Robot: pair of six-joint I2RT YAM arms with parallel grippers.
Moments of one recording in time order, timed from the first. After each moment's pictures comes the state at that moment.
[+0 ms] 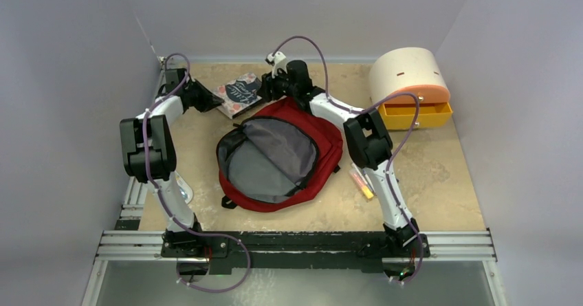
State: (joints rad) left arm 0.14 1.93 1.32 -0.16 0.44 -0.76; right arm 0.58 2.42 1.96 0.12 -0.38 0.15
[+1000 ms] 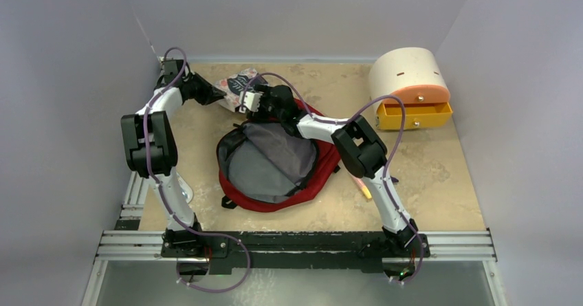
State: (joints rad) left arm 0.14 2.00 1.49 -0.29 0.52 -0.84; right arm 0.73 2.34 1.68 0.40 -0.16 -0.81
